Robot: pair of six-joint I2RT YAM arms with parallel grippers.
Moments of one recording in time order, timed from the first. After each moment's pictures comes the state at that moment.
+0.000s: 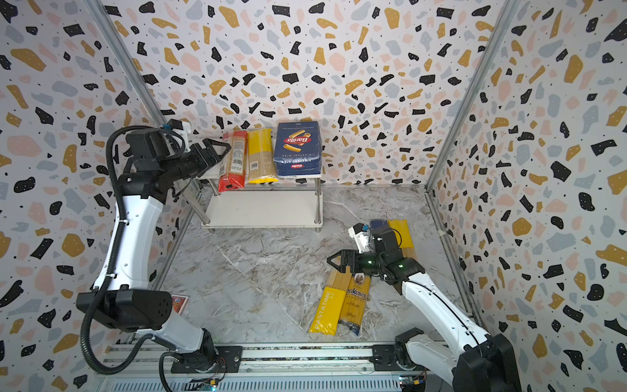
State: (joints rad) left arm 0.06 1.55 1.87 -0.63 0.58 -0.52; right arm 0.40 1.05 0.73 -0.38 -0.64 0.45
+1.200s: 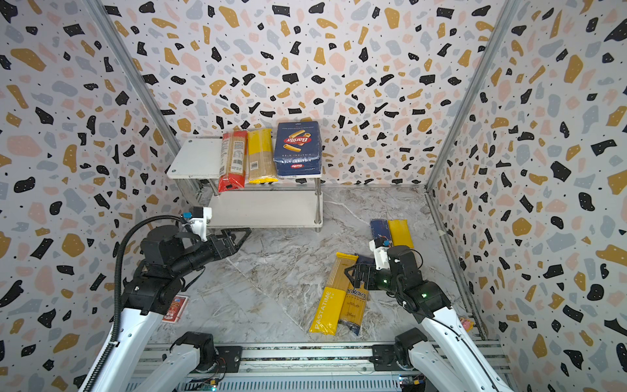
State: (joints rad) left arm -0.18 0.76 0.88 -0.47 0.53 -0.59; right arm 0.40 0.71 0.68 -0.67 -0.39 0.49
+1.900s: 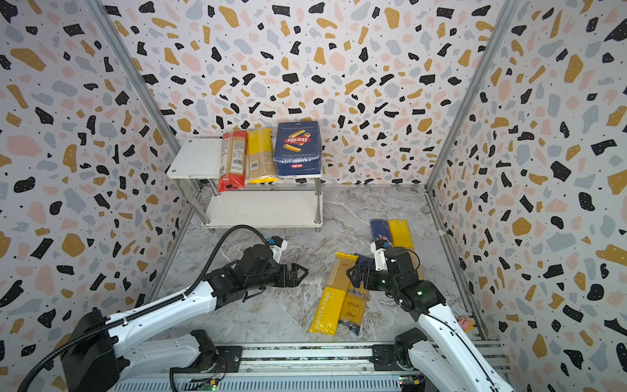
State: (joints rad) left arm -0.83 1.17 0.71 -0.23 0.12 -0.69; right arm 0.39 0.73 0.62 -0.65 -0.32 0.50
